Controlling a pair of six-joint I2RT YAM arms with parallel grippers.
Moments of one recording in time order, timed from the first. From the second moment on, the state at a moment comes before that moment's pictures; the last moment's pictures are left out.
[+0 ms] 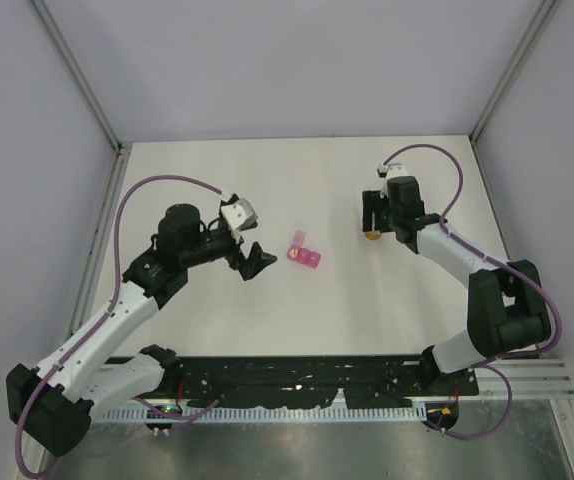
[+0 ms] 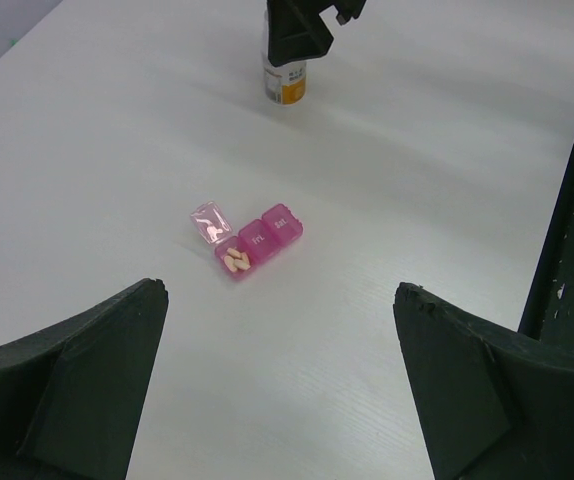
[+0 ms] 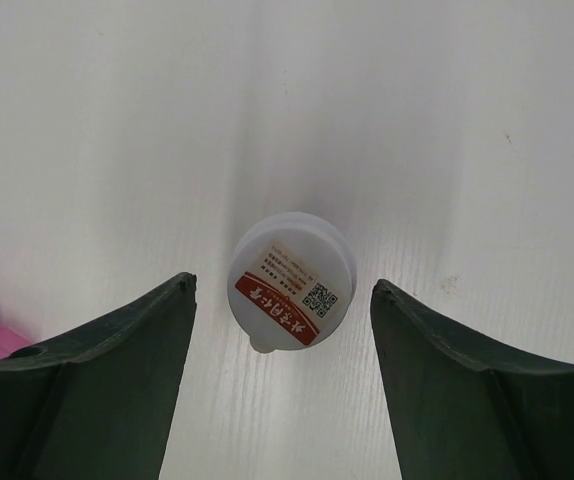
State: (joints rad) left arm -0.53 0.97 0.84 -0.17 0.52 0.19; right arm 0.25 1.50 0.91 -0.09 0.08 0.11
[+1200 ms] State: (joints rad) left arm -0.52 0.99 0.83 -0.15 0.46 0.16; right arm 0.25 1.17 0.96 -0.13 0.11 0.04
